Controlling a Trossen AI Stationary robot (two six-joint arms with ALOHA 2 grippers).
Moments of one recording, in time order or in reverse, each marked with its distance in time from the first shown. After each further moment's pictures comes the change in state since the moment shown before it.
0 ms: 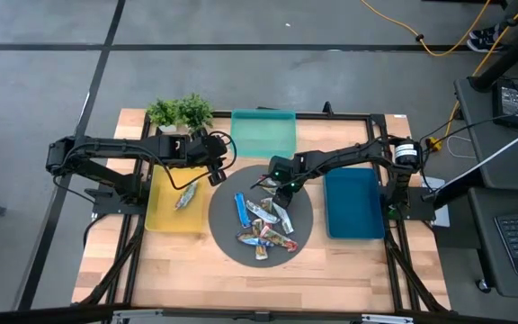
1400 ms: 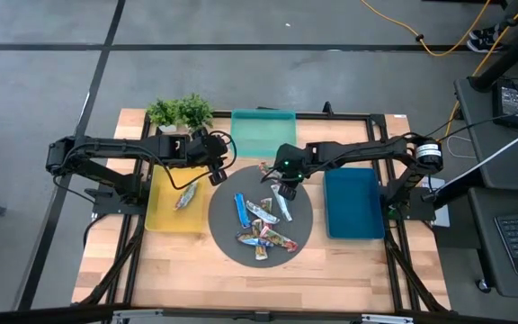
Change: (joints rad) left arm 0.000 0.000 0.000 0.018 0.000 0.000; right arm -0.026 -0.188 0.000 -0.034 0.088 -0.178
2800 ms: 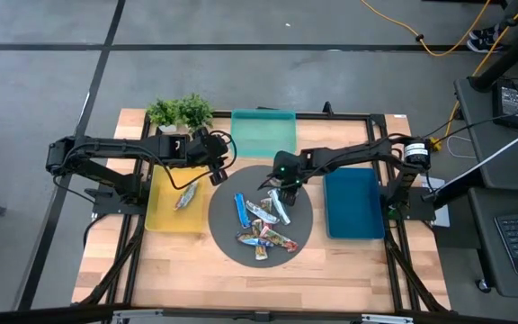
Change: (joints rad) left arm 0.000 0.000 0.000 0.015 0.006 0.000; right arm -0.001 0.112 -0.060 0.093 -0.059 -0.025
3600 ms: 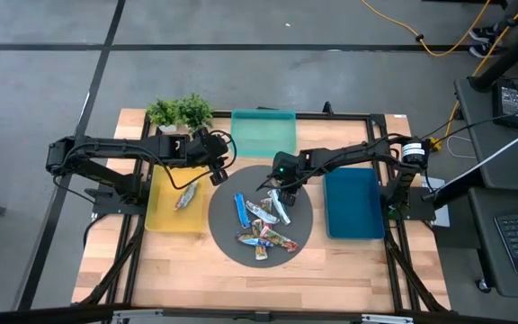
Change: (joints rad) left arm 0.000 0.000 0.000 0.004 0.003 -0.011; right arm 0.000 0.018 0.000 0.000 -0.002 0.001
